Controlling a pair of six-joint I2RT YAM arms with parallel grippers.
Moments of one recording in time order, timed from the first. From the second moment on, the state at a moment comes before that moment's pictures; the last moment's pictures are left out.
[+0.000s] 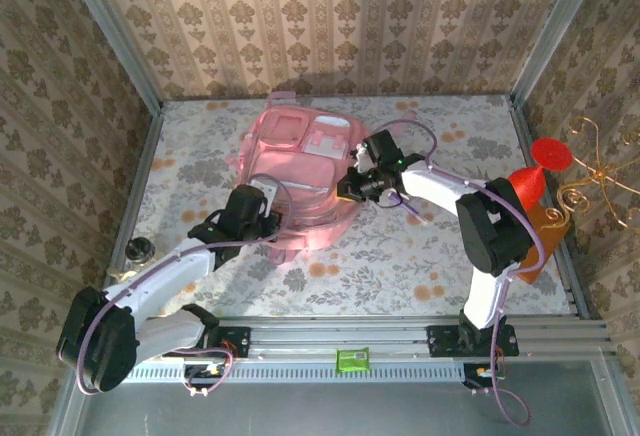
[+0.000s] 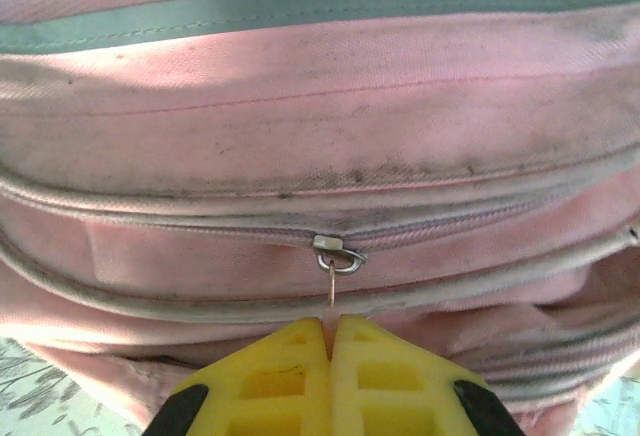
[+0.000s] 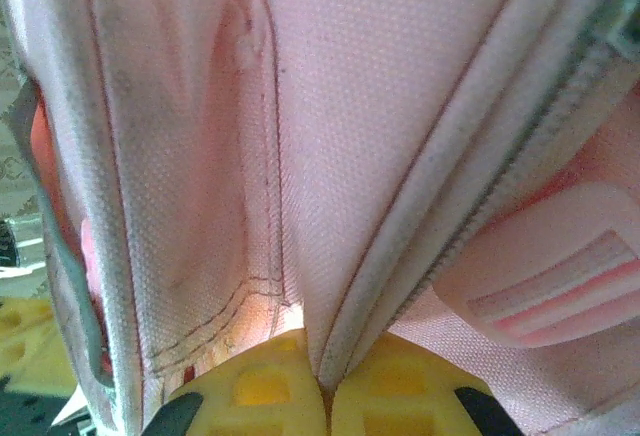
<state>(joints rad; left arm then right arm) -0.61 1.11 0.61 -0.26 -0.02 -0.21 0.42 1.86 1.26 -0.38 -0.56 0.60</state>
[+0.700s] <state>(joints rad) -0.67 1.12 0.61 -0.18 0.07 -0.28 0.49 1.54 1.01 -0.42 -0.35 0.63</state>
